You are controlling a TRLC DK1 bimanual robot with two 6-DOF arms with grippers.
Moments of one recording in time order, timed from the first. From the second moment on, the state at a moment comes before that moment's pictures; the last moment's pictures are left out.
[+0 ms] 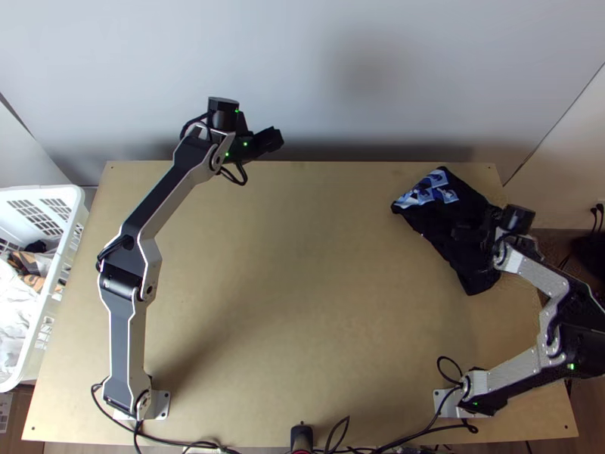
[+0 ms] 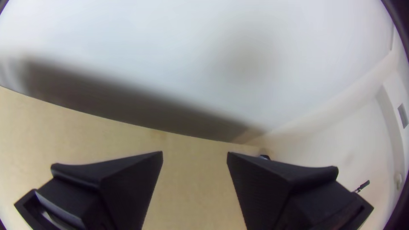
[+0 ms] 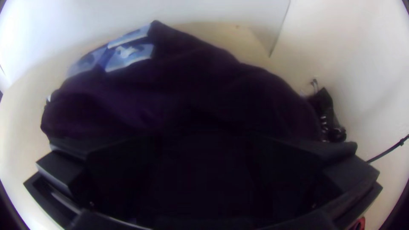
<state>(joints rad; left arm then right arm) -0.35 2.19 2.19 -0.52 0.25 -0.63 -0.26 1.67 0.87 0.09 -0.03 -0.10</state>
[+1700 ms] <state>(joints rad) -0.33 2.18 2.19 -0.52 0.25 -0.64 -0.21 1.39 1.15 -0.63 -0.01 0.06</state>
